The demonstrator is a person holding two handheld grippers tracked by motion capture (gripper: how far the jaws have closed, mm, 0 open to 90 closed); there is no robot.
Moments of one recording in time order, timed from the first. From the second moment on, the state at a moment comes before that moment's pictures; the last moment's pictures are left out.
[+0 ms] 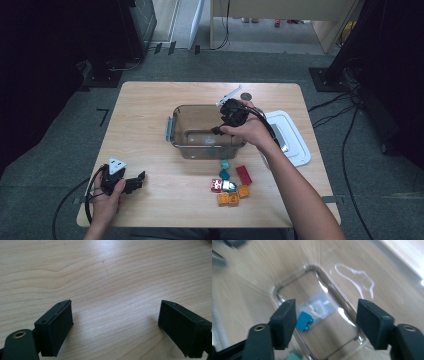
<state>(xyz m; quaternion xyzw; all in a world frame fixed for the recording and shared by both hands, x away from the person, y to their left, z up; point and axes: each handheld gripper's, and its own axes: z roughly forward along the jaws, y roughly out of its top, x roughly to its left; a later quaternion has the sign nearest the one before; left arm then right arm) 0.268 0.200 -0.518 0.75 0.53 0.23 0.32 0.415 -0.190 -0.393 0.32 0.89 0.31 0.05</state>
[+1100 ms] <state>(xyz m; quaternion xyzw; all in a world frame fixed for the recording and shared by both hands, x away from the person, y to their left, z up) 0.268 0.200 -0.518 0.75 0.53 0.23 0.32 0.291 -0.279 -0.376 0.28 0.80 0.52 0.14</state>
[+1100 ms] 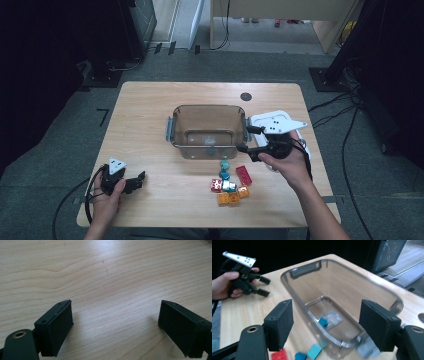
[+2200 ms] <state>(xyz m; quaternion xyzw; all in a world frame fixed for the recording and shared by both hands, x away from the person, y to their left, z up) 0.268 0.200 -0.518 0.75 0.53 0.23 0.32 0.245 -0.268 -0.510 0.44 0.80 0.39 0.15</state>
